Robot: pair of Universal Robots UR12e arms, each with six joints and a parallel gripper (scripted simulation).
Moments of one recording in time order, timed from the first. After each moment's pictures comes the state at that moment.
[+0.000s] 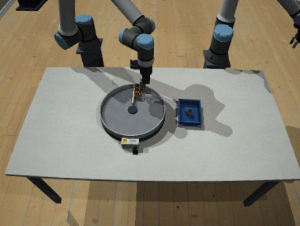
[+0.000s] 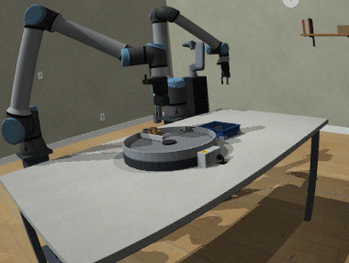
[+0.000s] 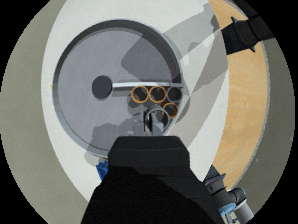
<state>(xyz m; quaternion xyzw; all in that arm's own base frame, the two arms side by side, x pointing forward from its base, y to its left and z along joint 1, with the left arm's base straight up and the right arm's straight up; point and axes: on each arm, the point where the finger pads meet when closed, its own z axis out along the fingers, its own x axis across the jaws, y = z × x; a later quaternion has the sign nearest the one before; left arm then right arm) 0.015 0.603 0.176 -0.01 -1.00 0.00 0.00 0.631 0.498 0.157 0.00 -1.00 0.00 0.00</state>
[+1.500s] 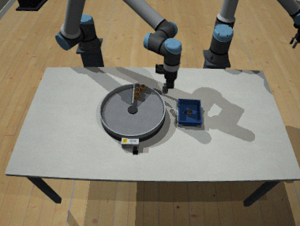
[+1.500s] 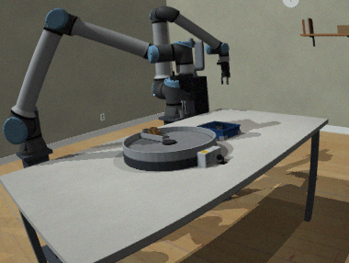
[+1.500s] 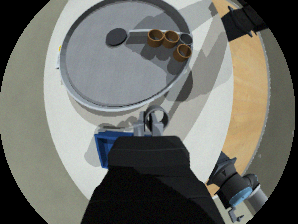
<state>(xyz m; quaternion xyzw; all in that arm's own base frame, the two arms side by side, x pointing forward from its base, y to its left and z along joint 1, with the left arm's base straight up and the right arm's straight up) 0.015 0.603 0.176 -0.01 -1.00 0.00 0.00 0.666 0.644 0.156 0.00 -1.00 0.00 0.00</state>
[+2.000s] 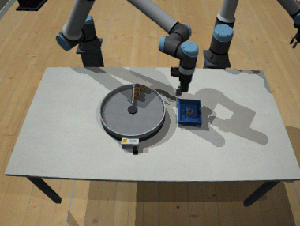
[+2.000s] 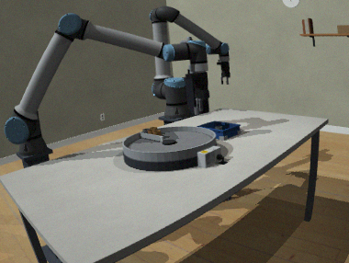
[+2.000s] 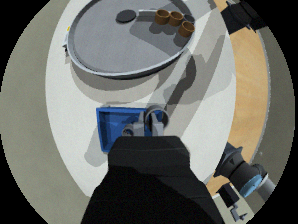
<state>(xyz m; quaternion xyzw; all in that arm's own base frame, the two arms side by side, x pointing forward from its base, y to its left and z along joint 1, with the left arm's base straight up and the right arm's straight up) 0.015 0.603 0.176 -0.01 -1.00 0.00 0.00 0.687 0.729 0.156 0.00 -1.00 0.00 0.00</state>
